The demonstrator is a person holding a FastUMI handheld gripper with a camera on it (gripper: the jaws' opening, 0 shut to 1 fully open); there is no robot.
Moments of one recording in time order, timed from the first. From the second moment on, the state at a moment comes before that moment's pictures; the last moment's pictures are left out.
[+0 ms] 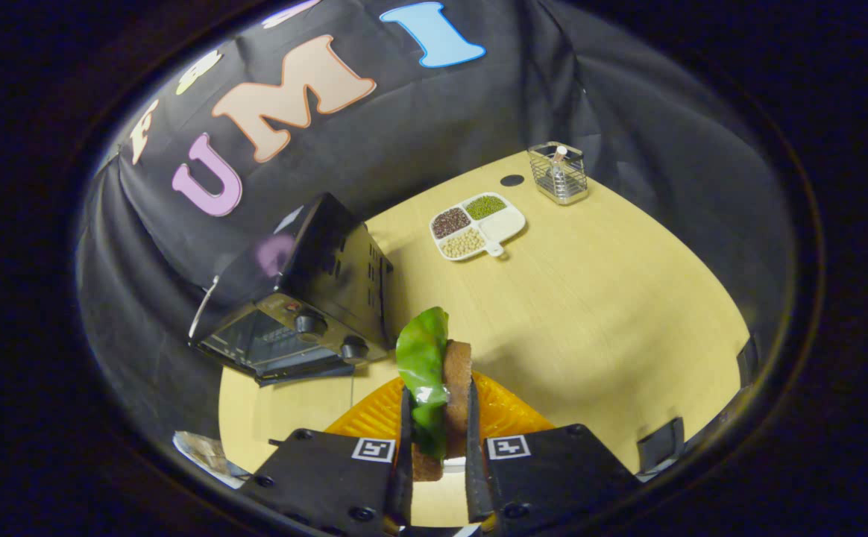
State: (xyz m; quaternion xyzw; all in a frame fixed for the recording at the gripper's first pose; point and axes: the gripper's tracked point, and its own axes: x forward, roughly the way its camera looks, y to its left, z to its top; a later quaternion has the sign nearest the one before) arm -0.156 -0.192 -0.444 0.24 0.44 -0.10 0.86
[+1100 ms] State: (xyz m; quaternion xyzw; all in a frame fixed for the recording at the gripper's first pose) arm -0.106 0.011 -0.451 0.42 0.43 -0.04 0.80
